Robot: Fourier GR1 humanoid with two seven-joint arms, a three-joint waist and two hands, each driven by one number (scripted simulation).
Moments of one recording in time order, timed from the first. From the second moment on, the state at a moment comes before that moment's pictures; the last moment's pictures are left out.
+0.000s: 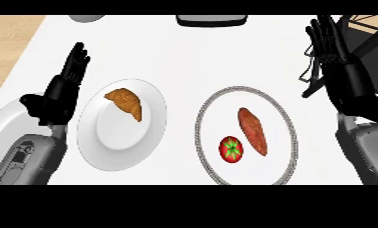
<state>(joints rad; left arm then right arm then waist) -0.27 0.40 -0.14 -1.31 0.24 0.20 -0.17 -0.35 -0.47 0.16 -1.51 -0.27 -0.13 -0.24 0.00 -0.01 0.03</state>
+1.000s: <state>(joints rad) 0.00 0.50 -0.07 -1.35 0.32 0.12 0.01 -0.17 -0.18 0.58 -1.44 0.52 -0.75 0.29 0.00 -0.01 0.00</state>
